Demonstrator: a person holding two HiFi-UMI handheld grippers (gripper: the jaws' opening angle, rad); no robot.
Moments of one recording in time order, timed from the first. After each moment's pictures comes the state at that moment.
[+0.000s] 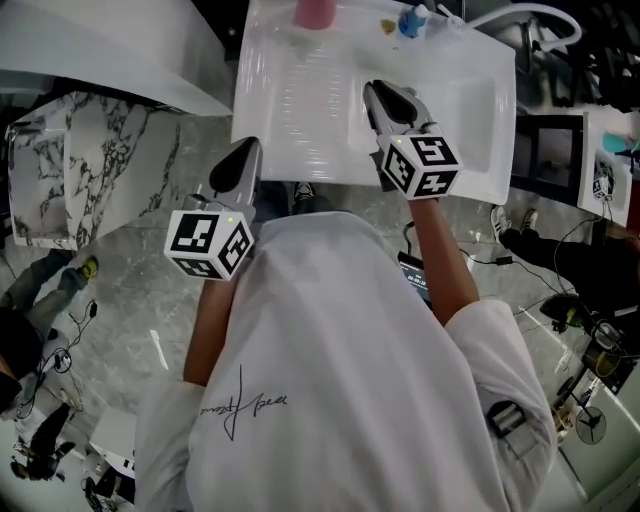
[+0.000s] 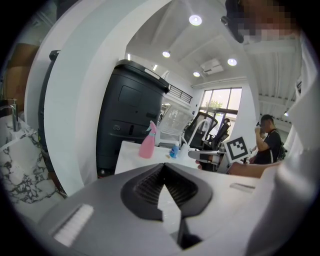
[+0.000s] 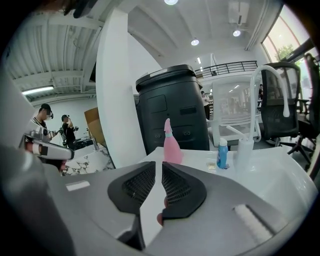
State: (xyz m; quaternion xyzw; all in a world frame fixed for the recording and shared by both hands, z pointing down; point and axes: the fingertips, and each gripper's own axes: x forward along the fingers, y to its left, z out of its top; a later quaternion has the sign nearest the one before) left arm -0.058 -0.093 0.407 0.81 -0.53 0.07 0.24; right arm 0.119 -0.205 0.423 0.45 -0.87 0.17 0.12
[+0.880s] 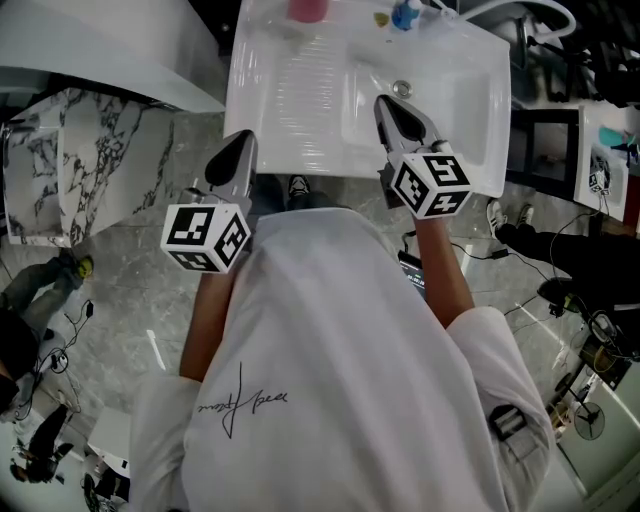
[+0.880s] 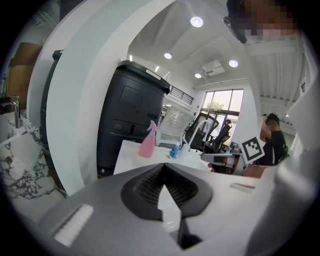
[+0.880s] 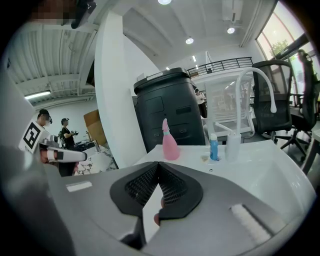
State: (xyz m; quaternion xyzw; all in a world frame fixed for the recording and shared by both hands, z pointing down) left arm -0.054 -0.088 0.412 0.80 -0.54 0.06 0.24; right arm 0.147 -0.166 0.415 0.45 -0.86 0.19 0.12
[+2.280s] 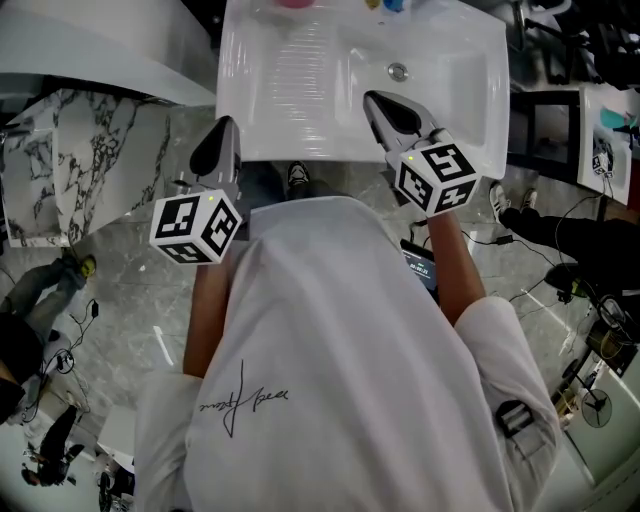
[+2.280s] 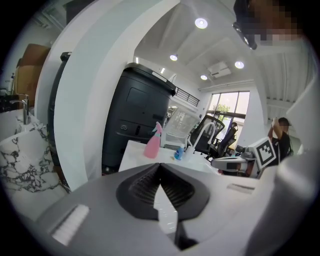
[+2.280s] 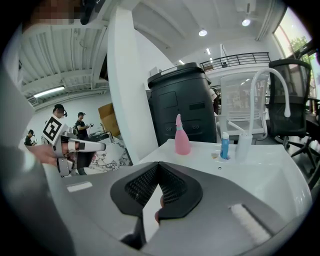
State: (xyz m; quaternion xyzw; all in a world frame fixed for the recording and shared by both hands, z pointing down) left arm -0.062 -0.087 0.413 0.78 -0.57 0.06 0.25; right arm 0.139 -0.136 0.410 0.38 -0.89 0.18 0.15
